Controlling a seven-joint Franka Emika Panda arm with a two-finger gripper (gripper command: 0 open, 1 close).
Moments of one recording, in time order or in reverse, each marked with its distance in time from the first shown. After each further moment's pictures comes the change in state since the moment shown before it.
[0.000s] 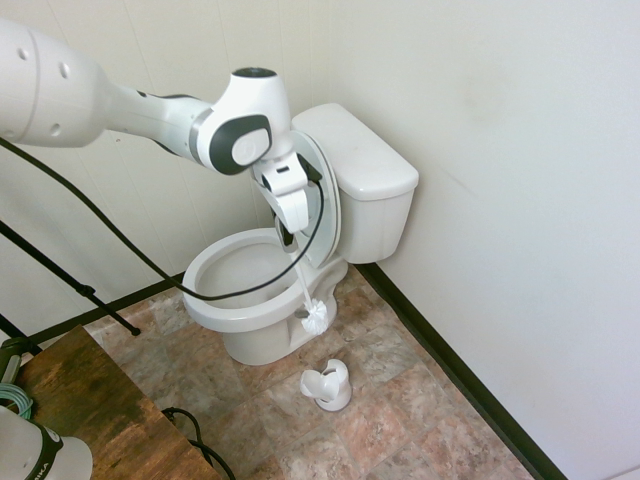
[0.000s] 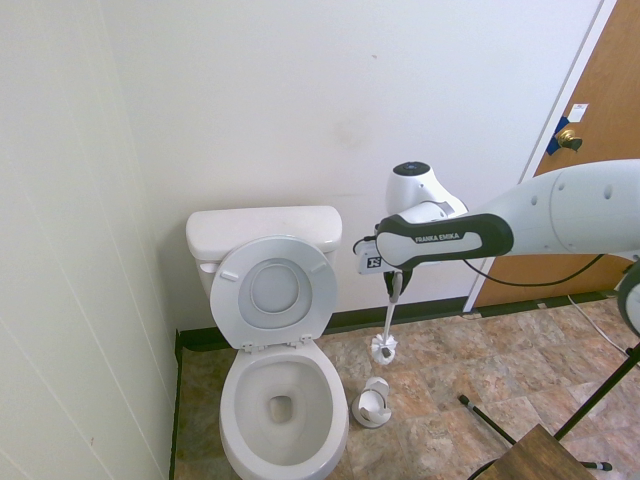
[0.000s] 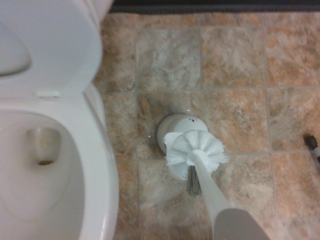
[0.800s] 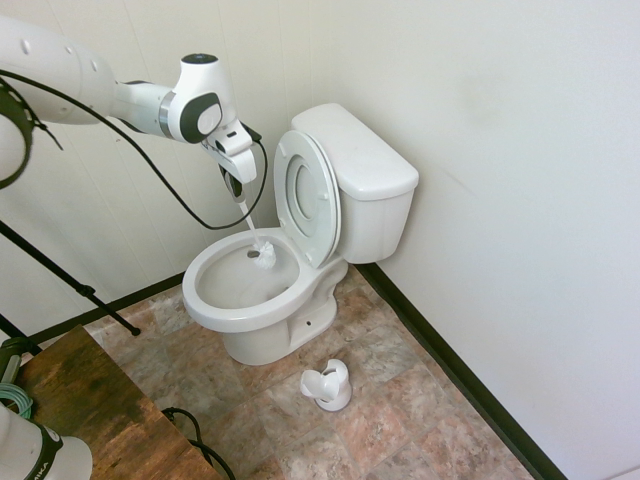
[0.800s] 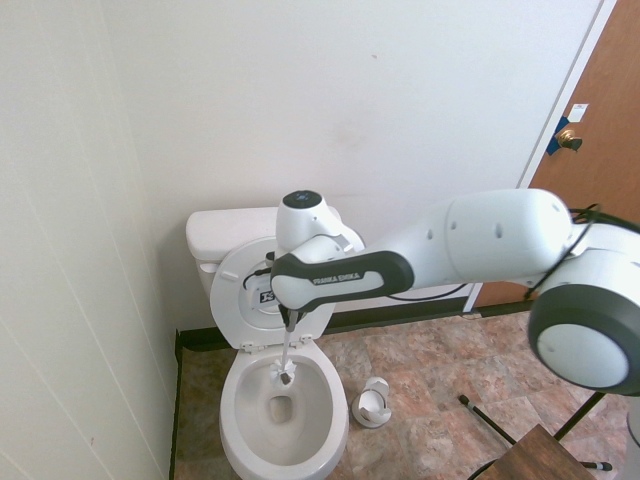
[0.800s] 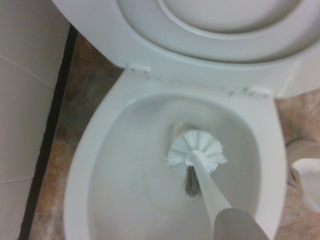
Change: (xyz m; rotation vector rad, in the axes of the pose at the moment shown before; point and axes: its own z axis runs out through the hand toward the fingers) arm -0.190 -0.106 -0.059 0.170 -0.049 -0.242
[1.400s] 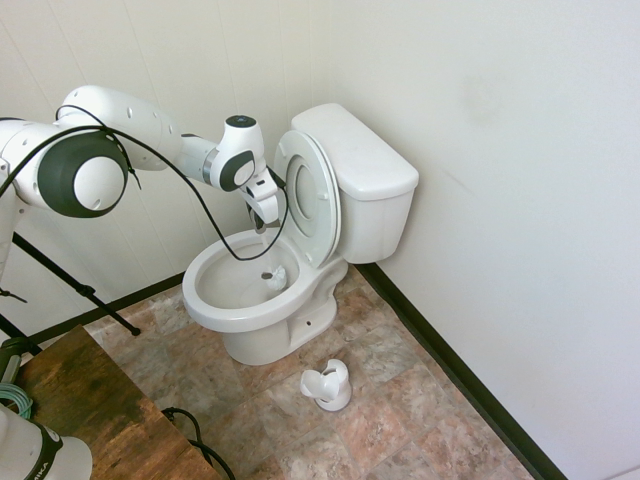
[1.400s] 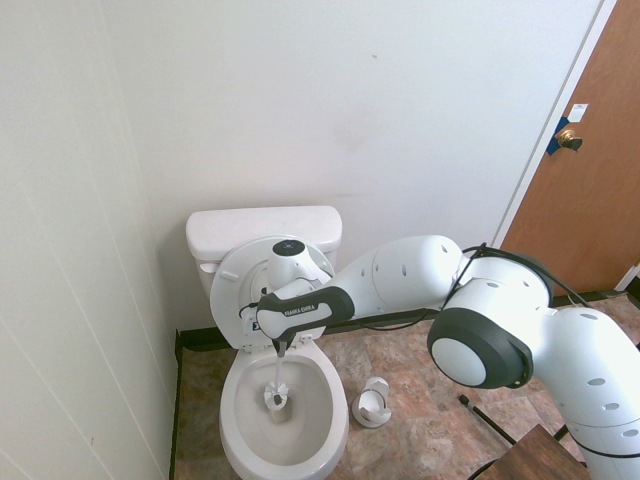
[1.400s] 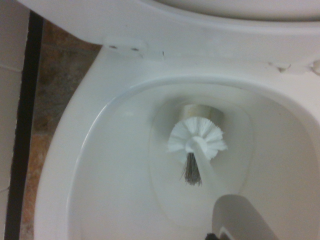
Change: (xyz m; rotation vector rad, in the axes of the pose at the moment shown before) arm 0.013 -0.055 0.193 -0.058 -0.072 0.060
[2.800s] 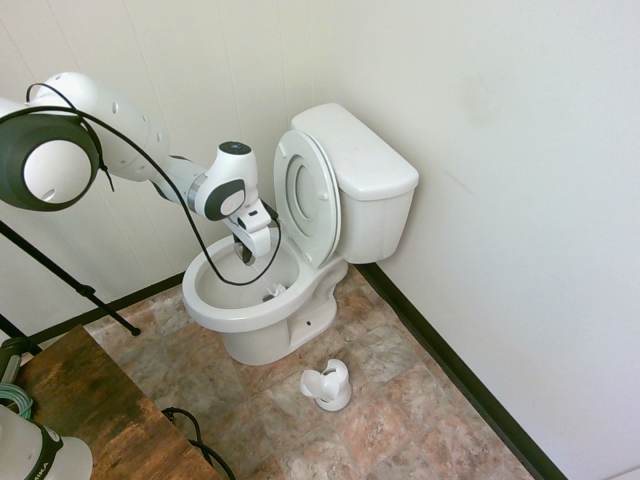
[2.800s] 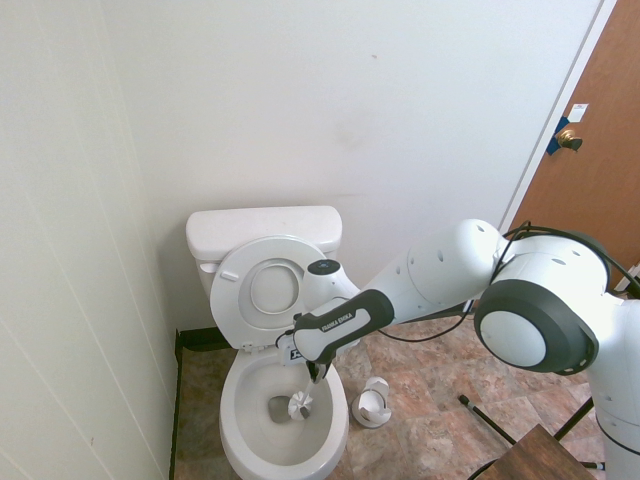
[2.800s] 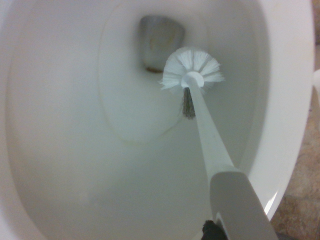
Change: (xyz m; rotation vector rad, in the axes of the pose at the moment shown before) arm 0.015 0.105 0.017 -0.060 -0.037 -0.045
